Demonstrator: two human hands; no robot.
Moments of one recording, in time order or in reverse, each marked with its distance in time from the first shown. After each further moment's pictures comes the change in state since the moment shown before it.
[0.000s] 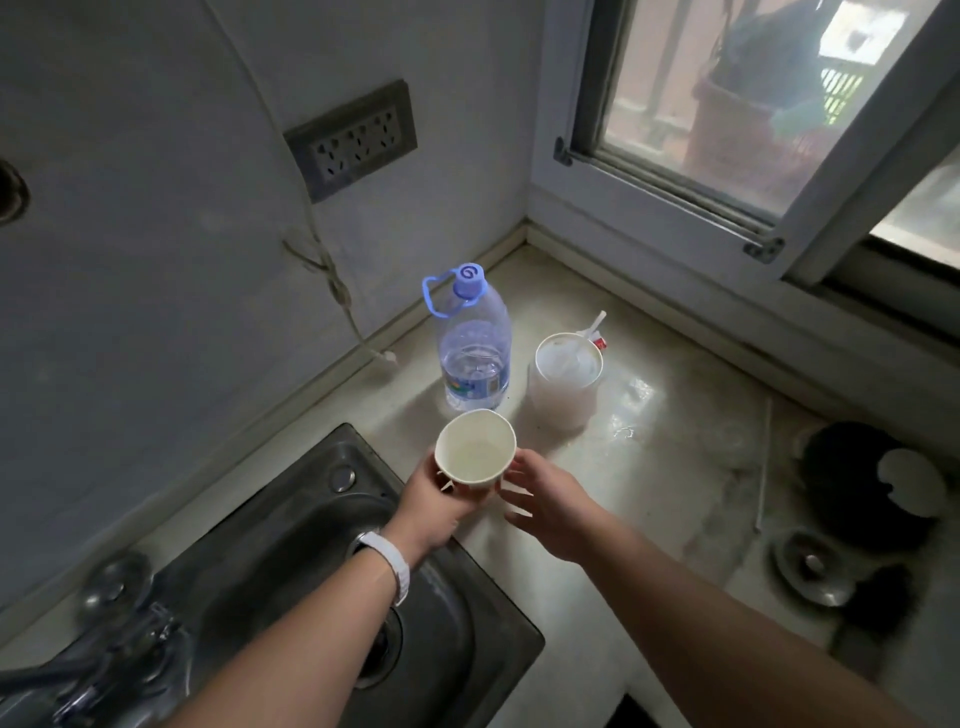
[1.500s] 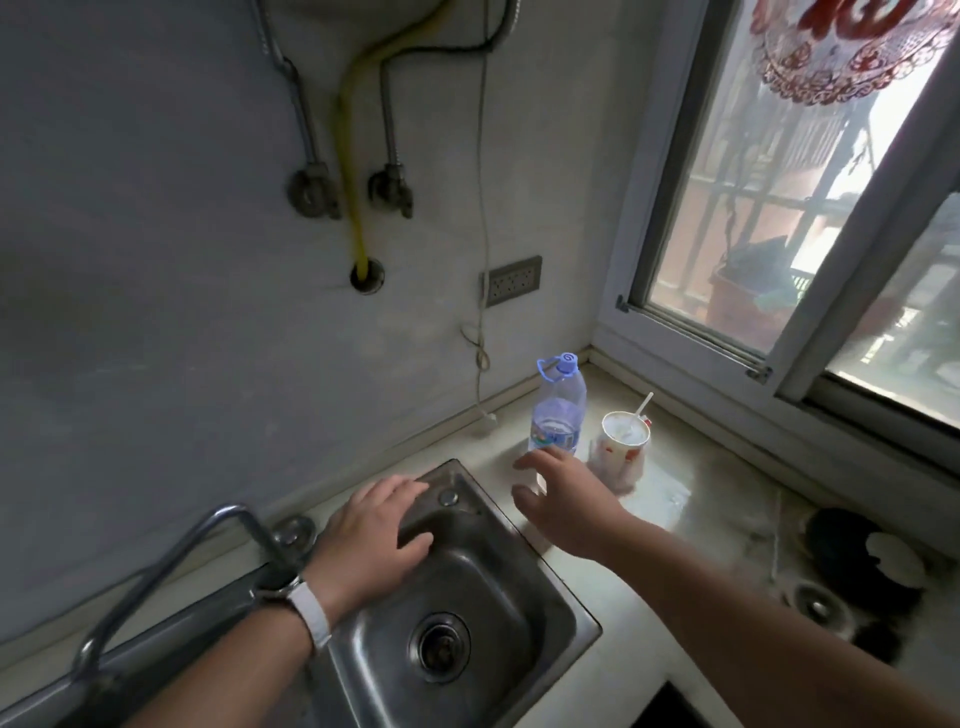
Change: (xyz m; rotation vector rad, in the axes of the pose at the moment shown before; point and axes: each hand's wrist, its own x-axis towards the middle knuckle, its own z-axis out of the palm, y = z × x) left_hand -0.245 0.093 -0.189 1.071 0.185 0.413; right_hand -0.234 0.007 0.134 -1.393 0.192 -0.930
